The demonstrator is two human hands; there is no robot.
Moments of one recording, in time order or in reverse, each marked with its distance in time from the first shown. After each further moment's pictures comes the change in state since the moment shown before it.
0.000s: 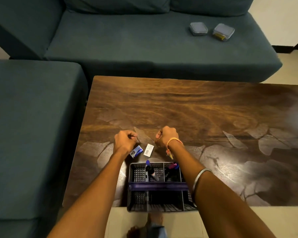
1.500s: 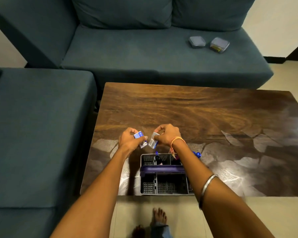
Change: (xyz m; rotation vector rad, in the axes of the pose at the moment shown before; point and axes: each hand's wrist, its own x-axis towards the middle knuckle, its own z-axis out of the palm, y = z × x) left_hand -0.054 0.002 -0.049 -0.330 -0.101 -0.061; right_hand -0.083 -0.037 -0.010 0.153 0.051 -0.036
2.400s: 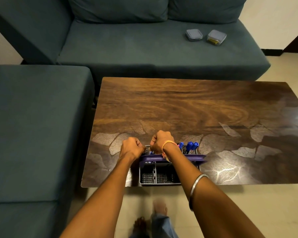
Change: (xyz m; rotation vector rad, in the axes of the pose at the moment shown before) left_hand -0.025 -0.033 0.014 0.472 -0.059 -0.024; right_hand -0.020 0.020 0.038 -0.208 -0.083 0.032
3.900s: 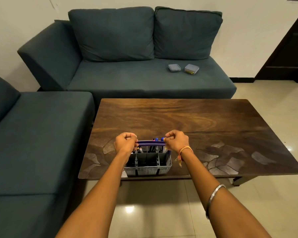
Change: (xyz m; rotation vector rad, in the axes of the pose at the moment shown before) left_hand -0.181 0.064 -0.001 -0.673 0.261 0.063; right_hand -0.153 0.109 -0.072 0.572 0.323 -0.046
